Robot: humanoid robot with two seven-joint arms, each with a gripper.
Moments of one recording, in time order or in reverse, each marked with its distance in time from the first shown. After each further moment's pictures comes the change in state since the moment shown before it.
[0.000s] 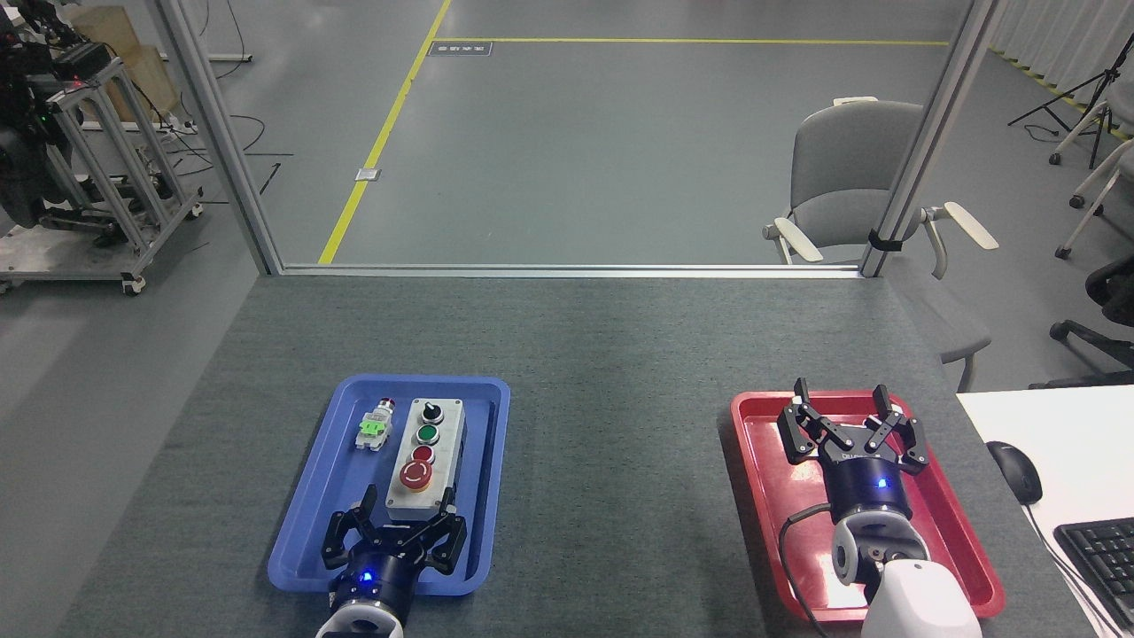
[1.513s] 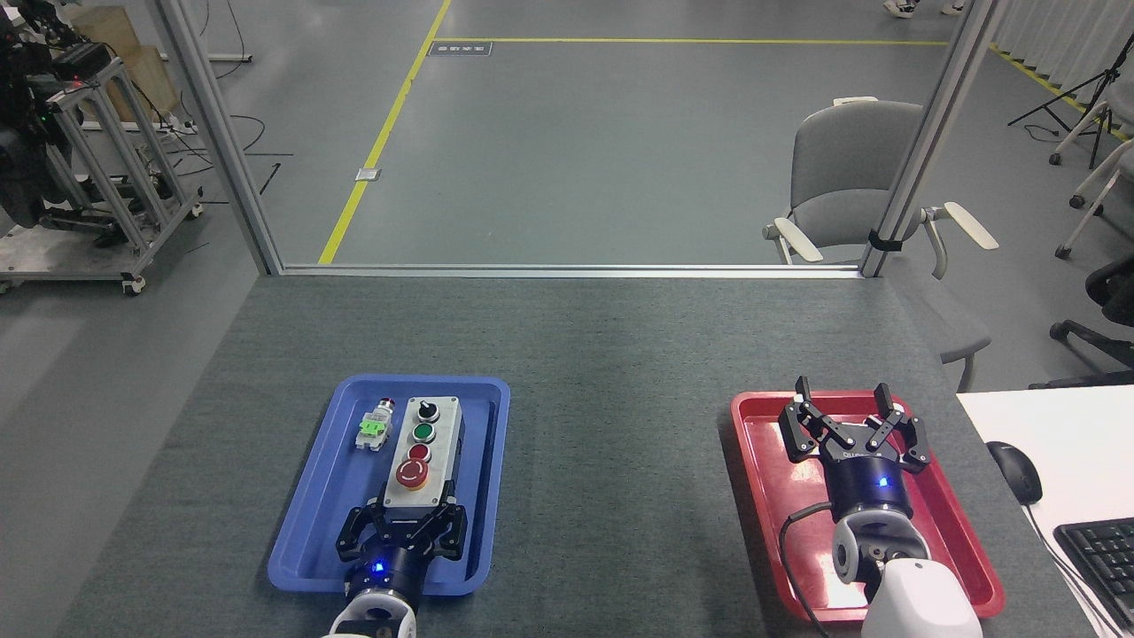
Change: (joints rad) left arm -0.118 -0.023 -0.003 0.253 0.063 0.007 0.114; right arm -0.001 0.001 -0.005 -0.003 -0.002 0.001 -0.003
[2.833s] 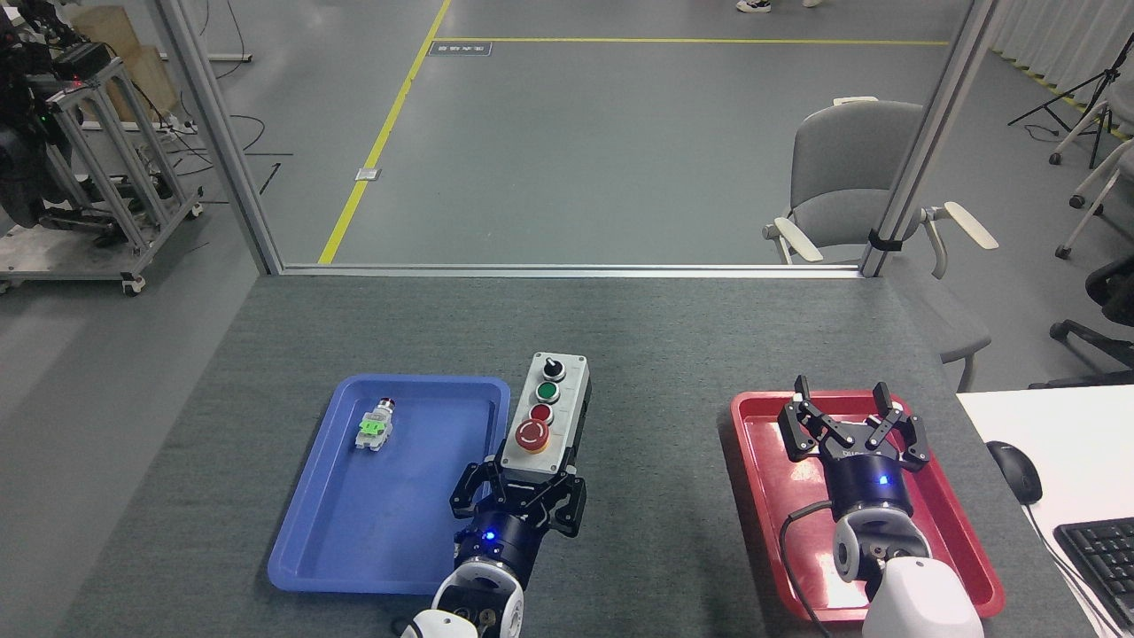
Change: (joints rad) left arm -0.023 -0.119 -0.229 -0.190 0.000 0.063 -0.102; right arm -0.002 -0.001 -0.001 -0.003 0.000 -0.010 0.005
